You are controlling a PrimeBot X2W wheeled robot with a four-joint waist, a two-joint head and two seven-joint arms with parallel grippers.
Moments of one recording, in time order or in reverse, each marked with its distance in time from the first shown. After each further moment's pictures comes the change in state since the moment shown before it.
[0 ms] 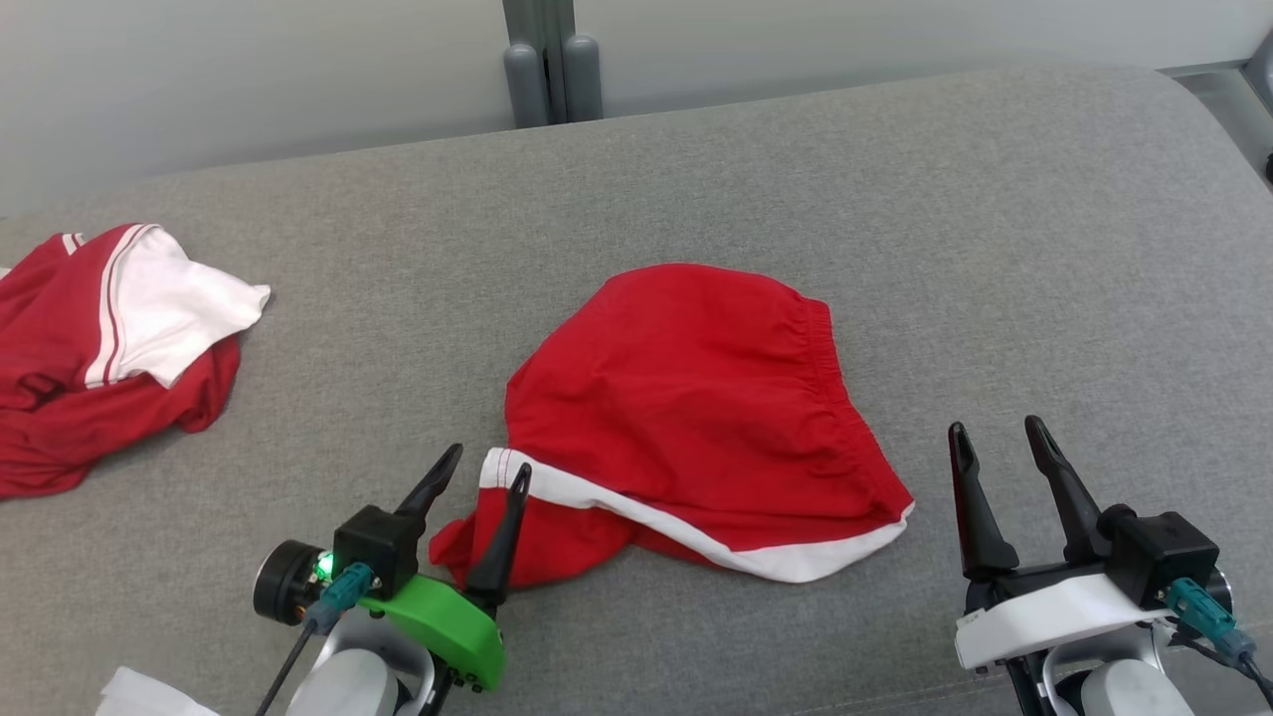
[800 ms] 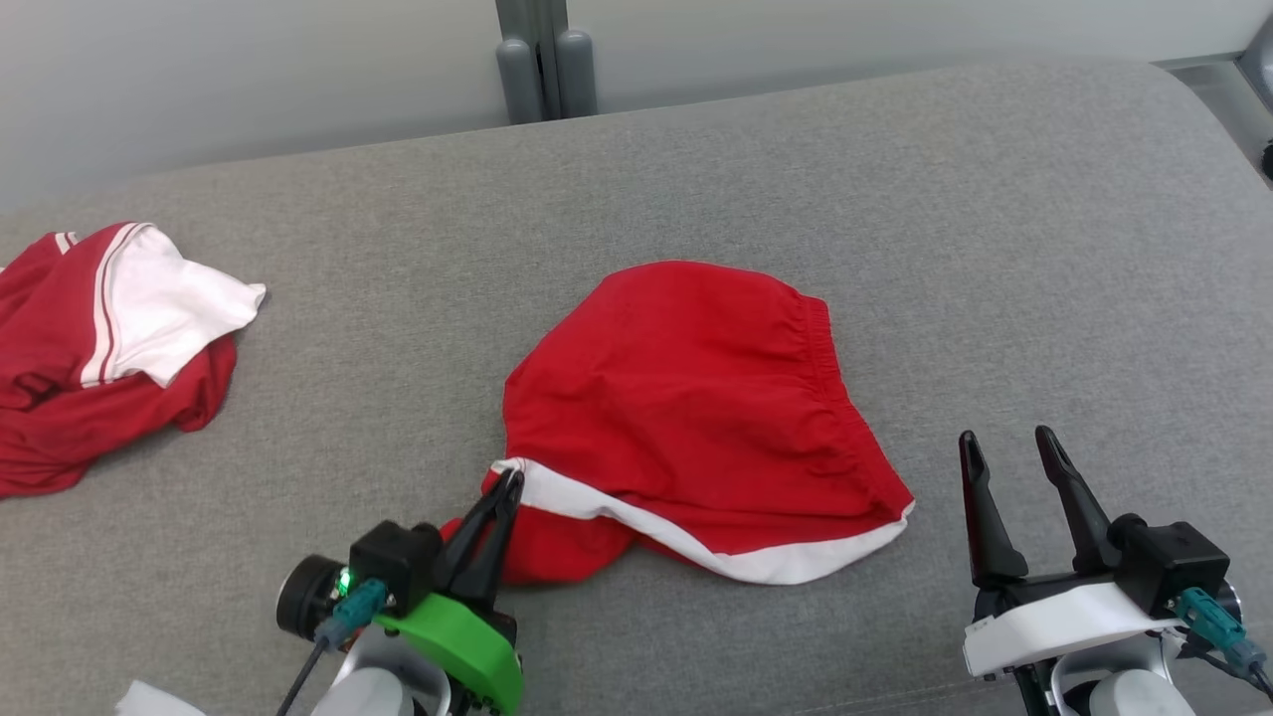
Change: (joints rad) left arm -0.004 0.002 -0.044 0.007 -0.050 -0.012 0.000; right arm 0.016 0.007 -0.018 0.000 0.003 0.000 0.000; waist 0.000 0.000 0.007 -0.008
